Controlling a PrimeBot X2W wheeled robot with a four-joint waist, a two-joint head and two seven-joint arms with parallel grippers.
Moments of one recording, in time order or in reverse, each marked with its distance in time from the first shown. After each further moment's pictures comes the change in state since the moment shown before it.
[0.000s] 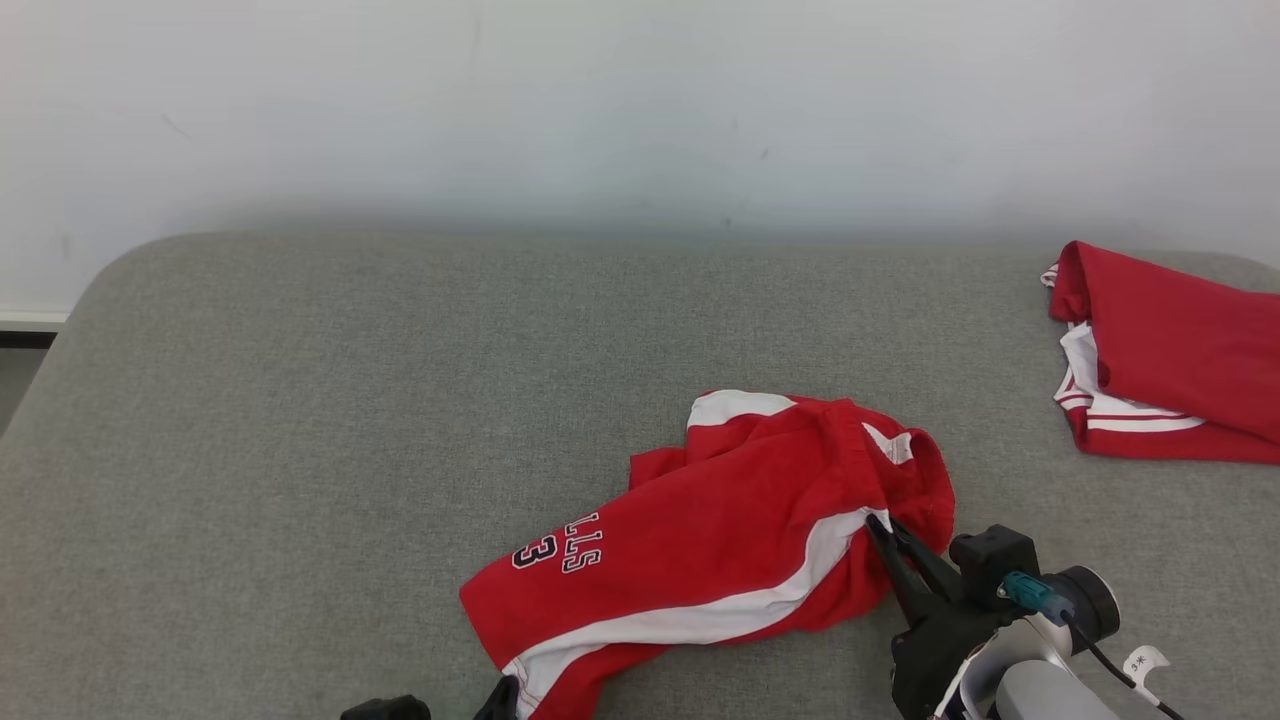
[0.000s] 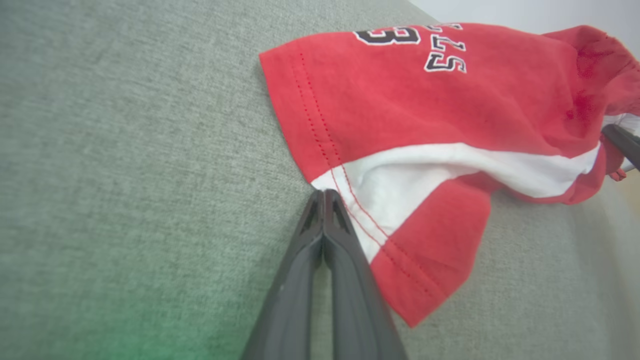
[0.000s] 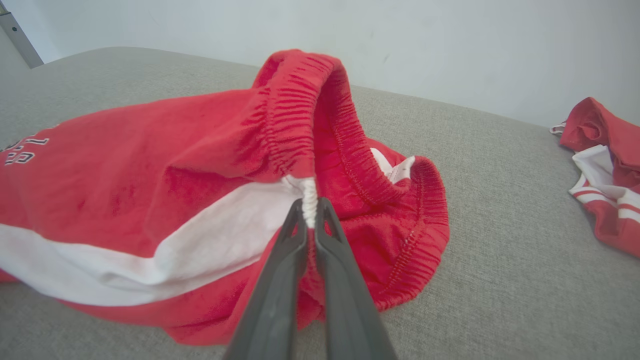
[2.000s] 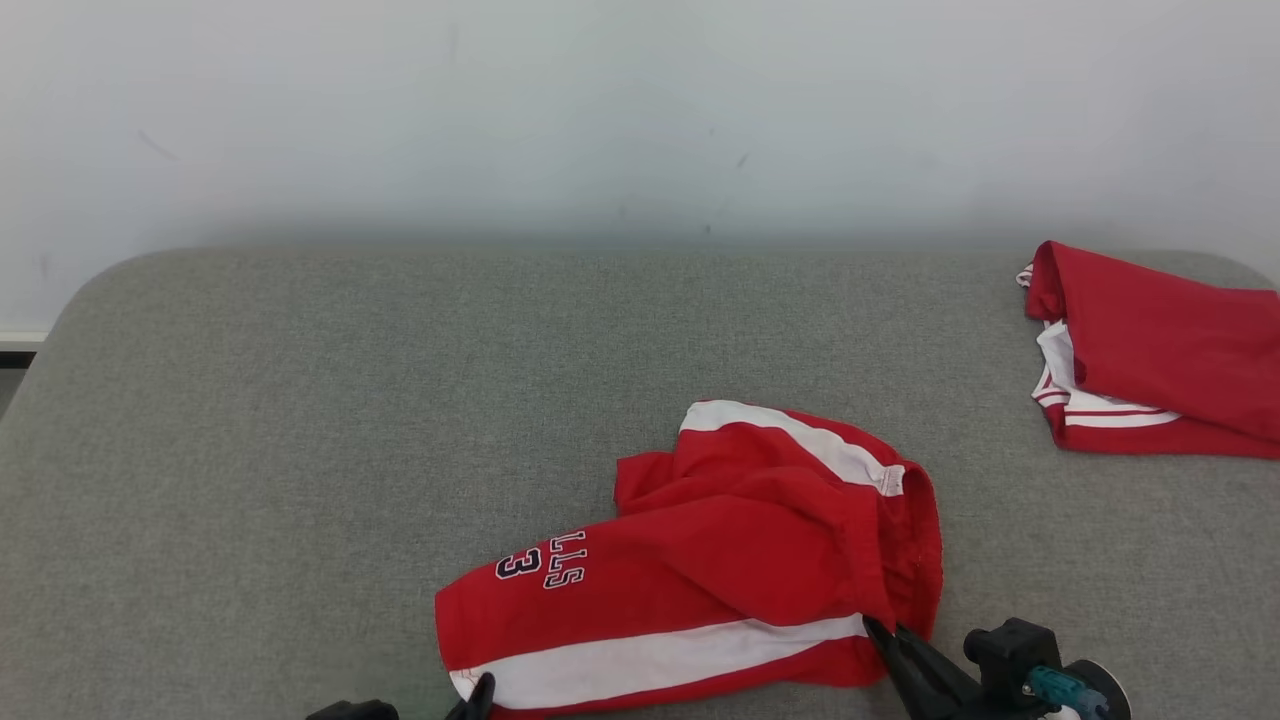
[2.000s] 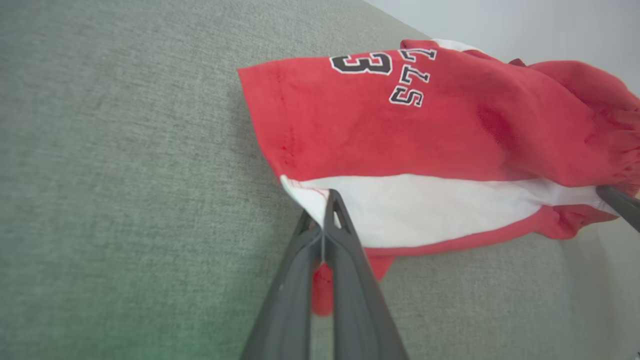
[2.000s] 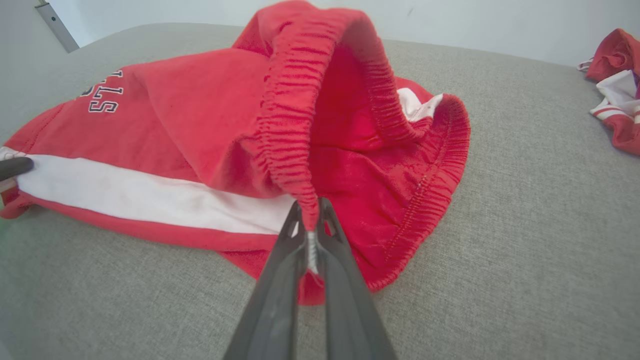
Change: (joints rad) left arm 0.054 0.093 -0.034 -0.149 -0.026 0.002 0.007; right arm 0.271 -0.085 0.028 -0.347 0.082 0.000 0.129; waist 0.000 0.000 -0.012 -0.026
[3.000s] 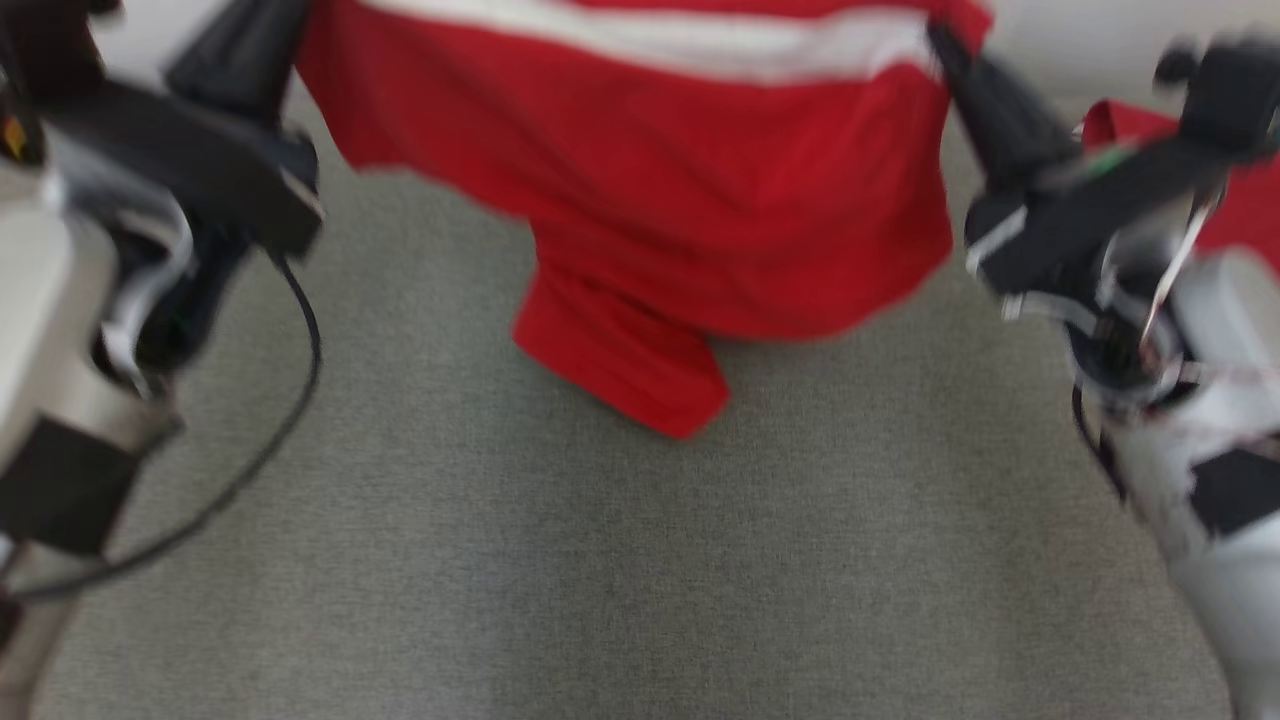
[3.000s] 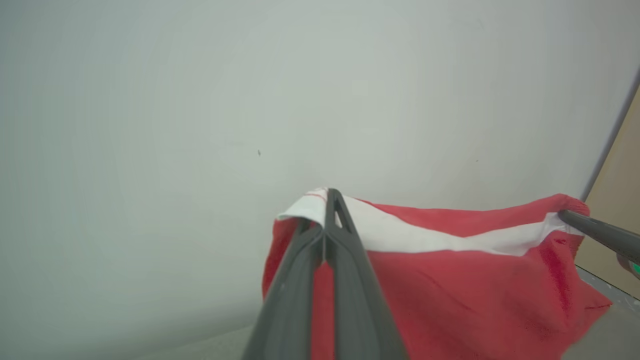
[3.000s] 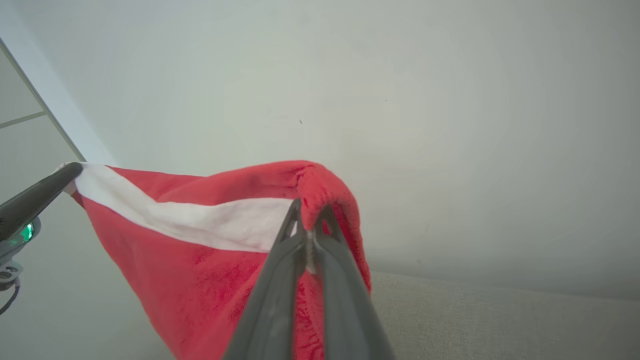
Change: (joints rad) left arm -0.836 0.297 0.015 -0.327 -0.071 -0.001 0.242; right arm -0.691 -0.068 -0.074 -0.189 0.484 0.000 0.252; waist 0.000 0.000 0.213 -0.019
